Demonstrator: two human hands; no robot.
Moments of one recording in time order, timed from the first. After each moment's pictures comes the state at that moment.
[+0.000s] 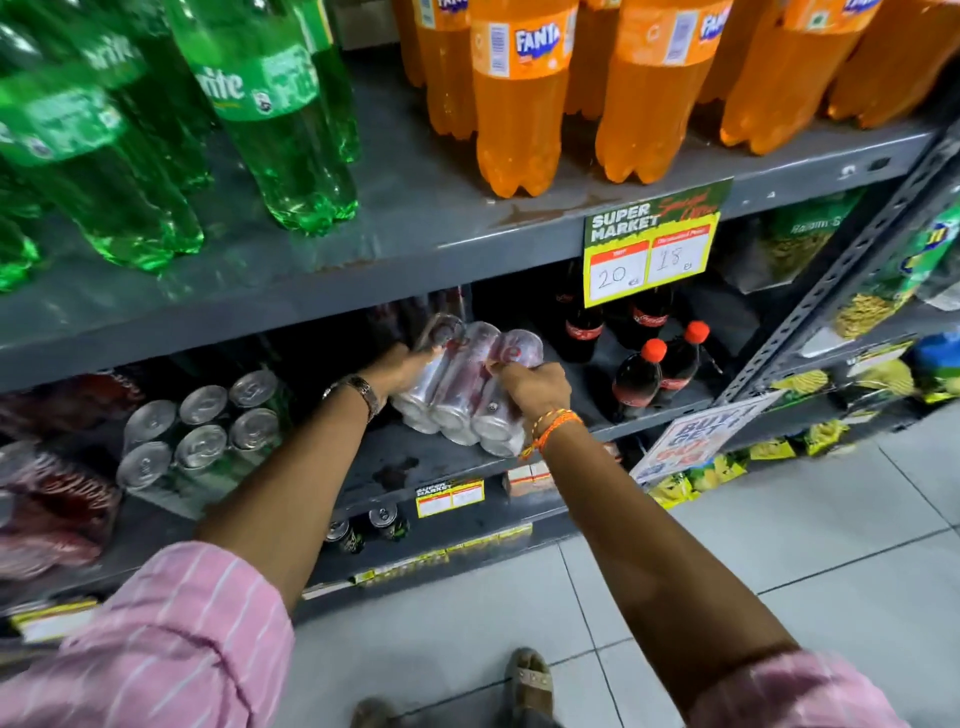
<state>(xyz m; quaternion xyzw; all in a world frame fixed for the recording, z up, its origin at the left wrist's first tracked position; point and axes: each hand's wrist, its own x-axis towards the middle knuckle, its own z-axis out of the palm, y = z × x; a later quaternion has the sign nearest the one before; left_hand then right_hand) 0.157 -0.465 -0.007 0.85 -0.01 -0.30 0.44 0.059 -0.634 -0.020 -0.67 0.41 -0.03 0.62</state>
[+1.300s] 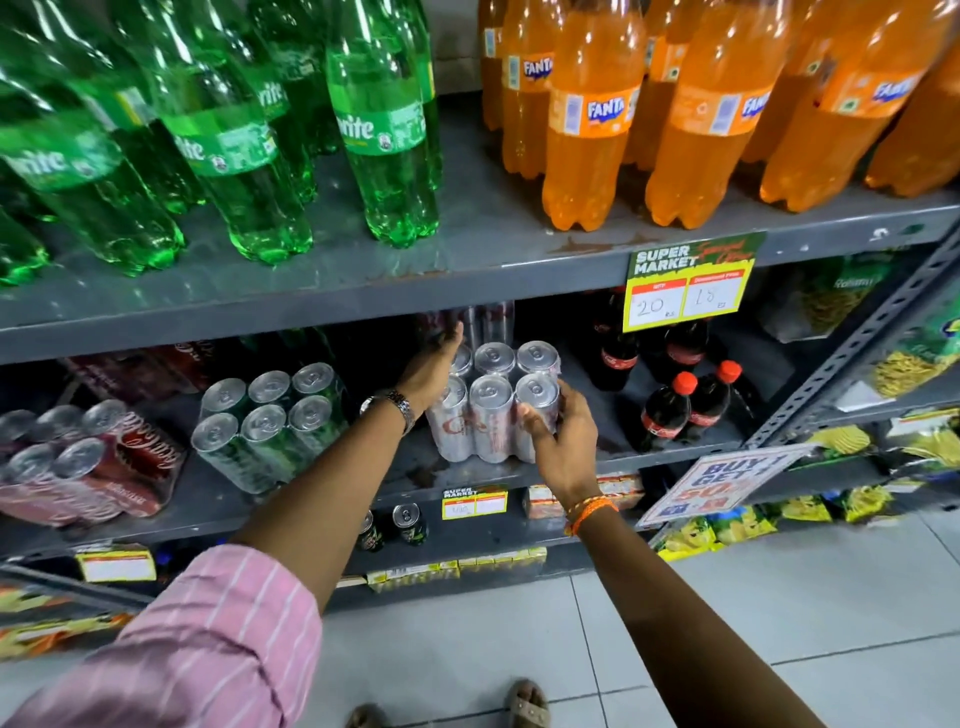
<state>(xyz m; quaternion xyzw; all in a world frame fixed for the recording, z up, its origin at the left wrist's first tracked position) 0.112 -0.458 0.034 0.83 -0.02 -0.18 0.54 -0.004 -0.616 -0.023 -0.77 0.14 -0.18 0.60</state>
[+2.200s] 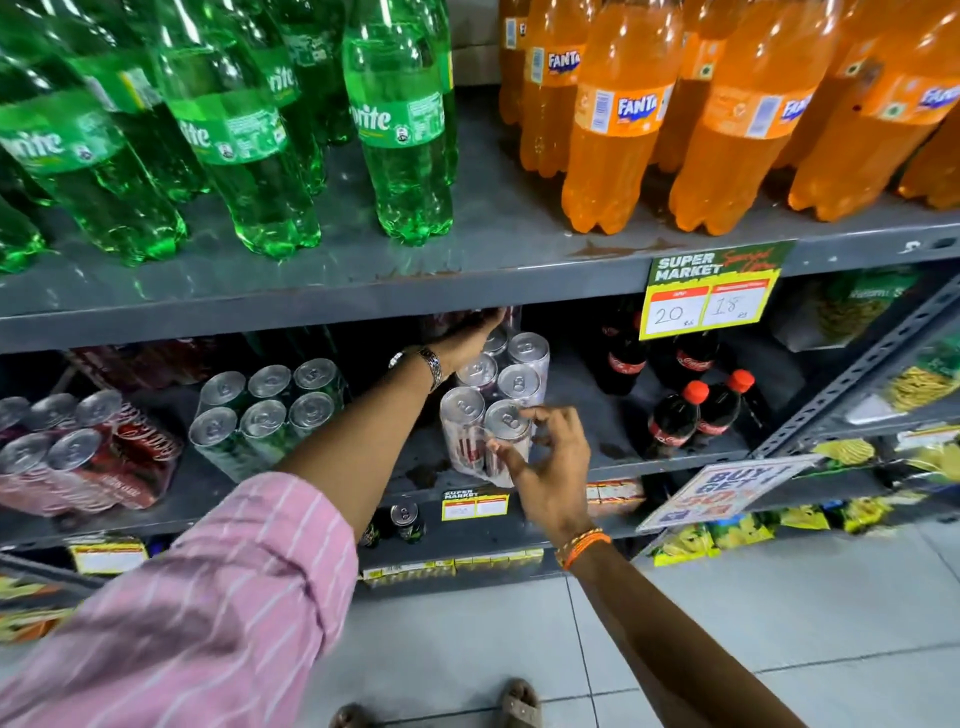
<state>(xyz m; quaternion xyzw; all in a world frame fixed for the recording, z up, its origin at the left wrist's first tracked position) 0.147 -0.495 0.046 0.83 -0.11 -0.22 0.51 -0.023 -0.592 -0.014 -0.83 0.10 -0.18 0.52</state>
